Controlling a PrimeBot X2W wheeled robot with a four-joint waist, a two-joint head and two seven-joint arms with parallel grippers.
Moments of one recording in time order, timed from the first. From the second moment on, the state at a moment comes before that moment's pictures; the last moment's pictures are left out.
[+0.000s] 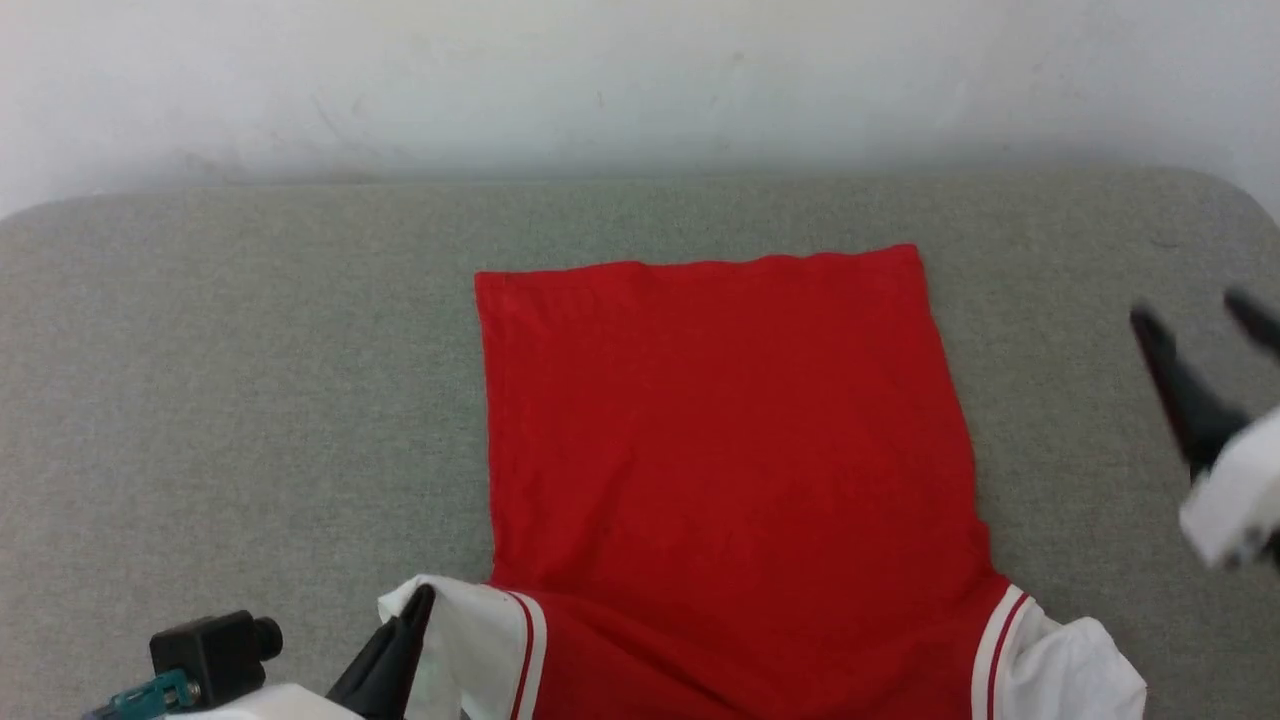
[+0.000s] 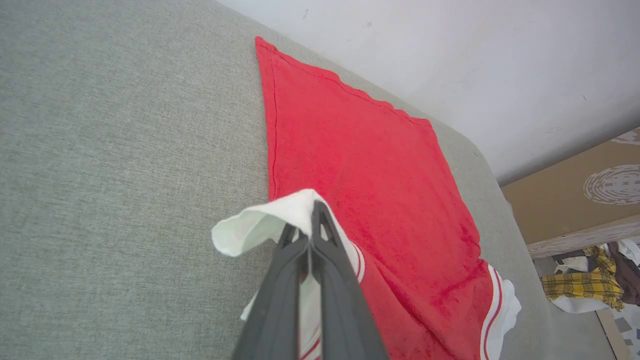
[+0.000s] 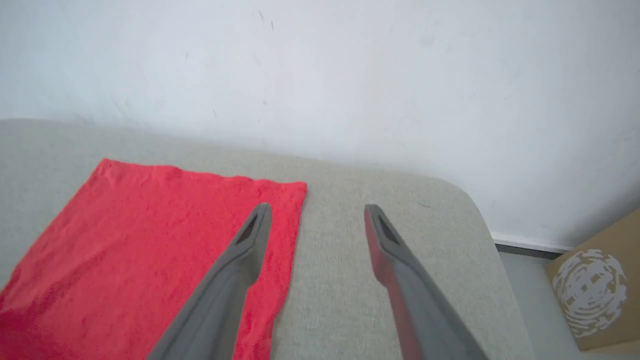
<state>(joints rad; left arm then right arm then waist) 0.32 0.20 -0.08 -0.45 -0.67 0.08 0.38 -0.05 -0.23 -0.15 -0.49 0.27 0.13 0.71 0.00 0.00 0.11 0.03</state>
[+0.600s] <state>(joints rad) 0.16 0.21 -0.12 -0.42 -0.67 0.02 0.35 -0.88 -0.27 -0.02 0.22 0.18 0.13 0.73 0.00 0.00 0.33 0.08</state>
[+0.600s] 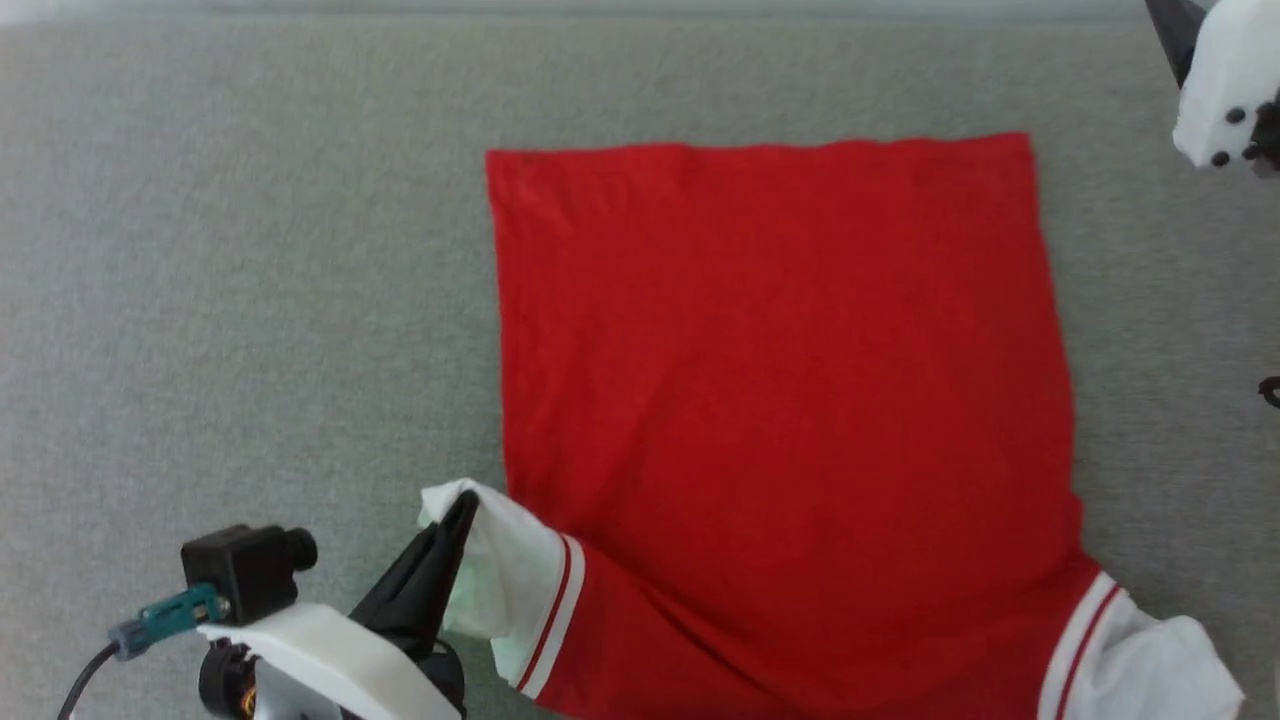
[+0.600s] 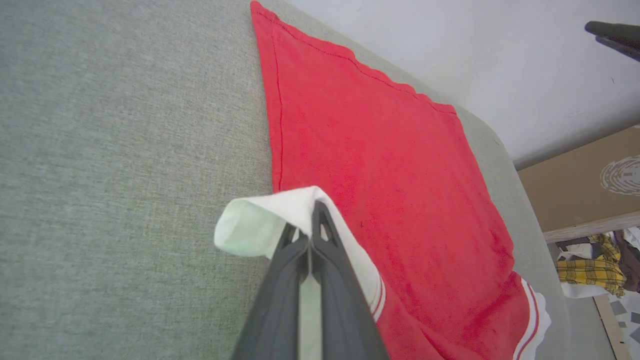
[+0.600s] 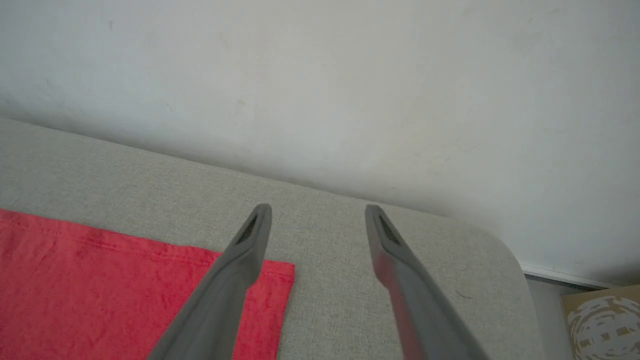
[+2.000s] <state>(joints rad) 0.16 0.22 -0.13 -0.34 -0.65 0.04 0.32 -0.66 -0.25 -0.08 0.18 0.22 0.13 0.76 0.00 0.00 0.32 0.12</state>
